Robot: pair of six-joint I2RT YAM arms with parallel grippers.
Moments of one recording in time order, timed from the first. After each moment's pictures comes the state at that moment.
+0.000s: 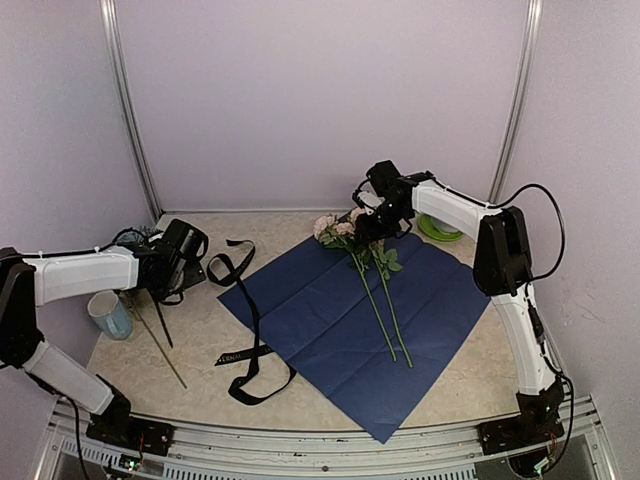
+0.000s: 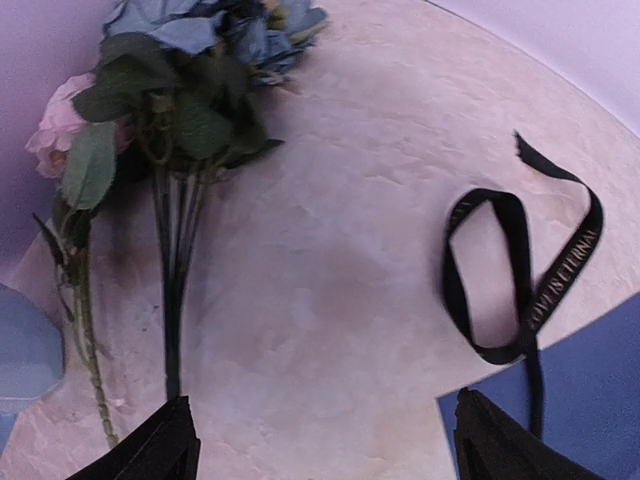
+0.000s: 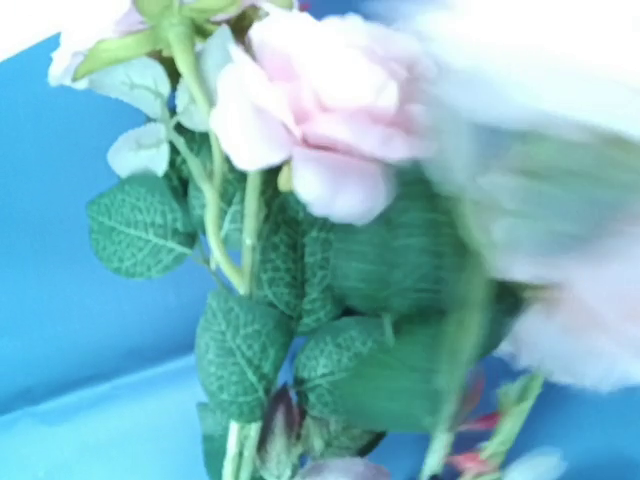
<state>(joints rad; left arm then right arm) -0.47 1.44 0.87 -0.43 -0.63 -0.86 0.49 2.44 2.28 -0.84 -0.08 0.06</state>
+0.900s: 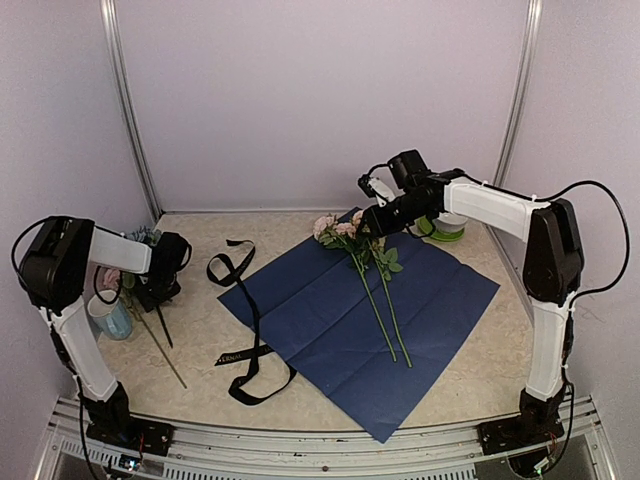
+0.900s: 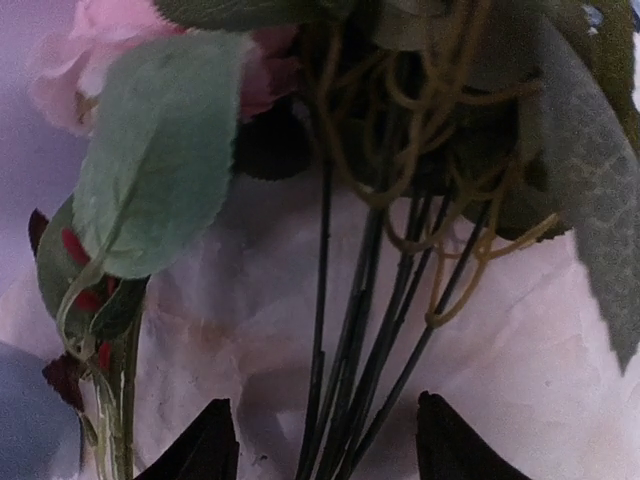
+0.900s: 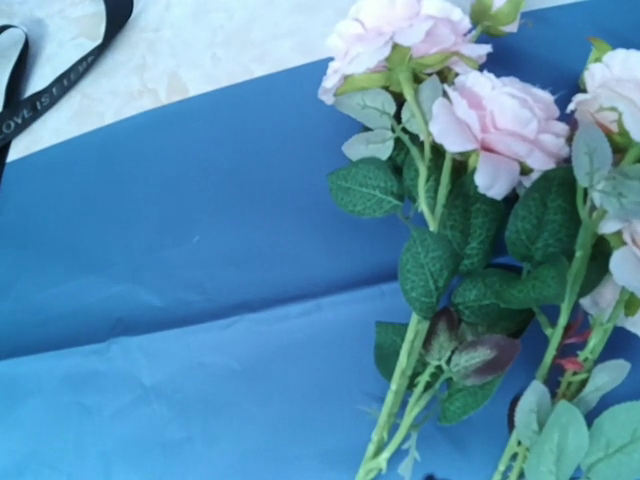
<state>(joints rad) -0.16 1.82 0.95 -0.39 -0.65 -0.94 0.51 2.03 1.79 -0.58 -0.25 0.02</state>
